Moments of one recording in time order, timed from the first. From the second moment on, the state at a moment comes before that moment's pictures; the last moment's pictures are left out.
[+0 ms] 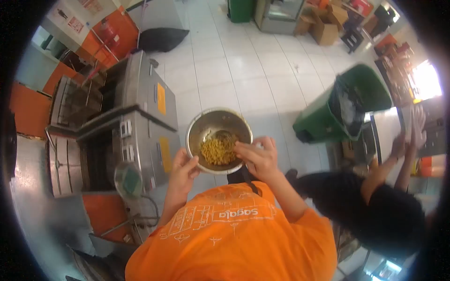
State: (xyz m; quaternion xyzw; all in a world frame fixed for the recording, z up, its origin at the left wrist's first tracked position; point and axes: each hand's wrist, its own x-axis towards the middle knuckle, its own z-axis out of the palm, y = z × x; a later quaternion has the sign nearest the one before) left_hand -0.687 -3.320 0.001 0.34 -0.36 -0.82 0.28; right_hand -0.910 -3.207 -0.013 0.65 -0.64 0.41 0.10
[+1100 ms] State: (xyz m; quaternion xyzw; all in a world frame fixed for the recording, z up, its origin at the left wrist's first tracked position) left_hand -1.220 -4.307 0.009 0.34 -0.37 -0.81 0.30; right_hand -1.426 -4.161 0.035 0.64 -0.56 0.51 -0.10
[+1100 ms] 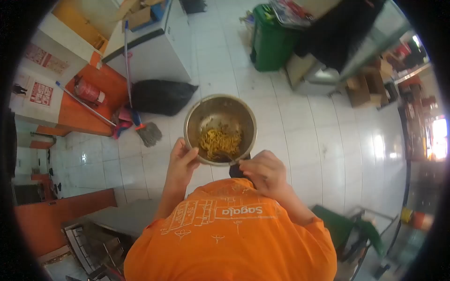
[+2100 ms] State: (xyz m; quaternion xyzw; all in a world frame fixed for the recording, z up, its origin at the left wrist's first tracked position) left_hand -1.779 -5.192 0.000 0.28 -0.41 -0.83 0.26; right_hand -1.983 -5.071 0.022 0.55 -0.66 0.51 0.03
